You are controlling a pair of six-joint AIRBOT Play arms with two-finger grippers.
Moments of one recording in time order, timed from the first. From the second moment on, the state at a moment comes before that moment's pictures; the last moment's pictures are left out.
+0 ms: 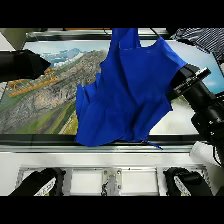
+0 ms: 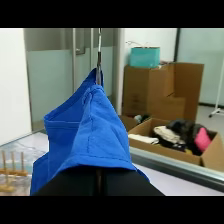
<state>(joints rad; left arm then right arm) -0.25 -1.00 1.75 1.37 -1.43 -1.71 0.10 -0.63 0.71 0.47 0.49 -0.39</state>
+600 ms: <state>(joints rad) -0.28 -1.13 1.75 1.36 -1.41 -1.67 -0.06 -0.59 0.93 0.47 -0.05 -0.60</state>
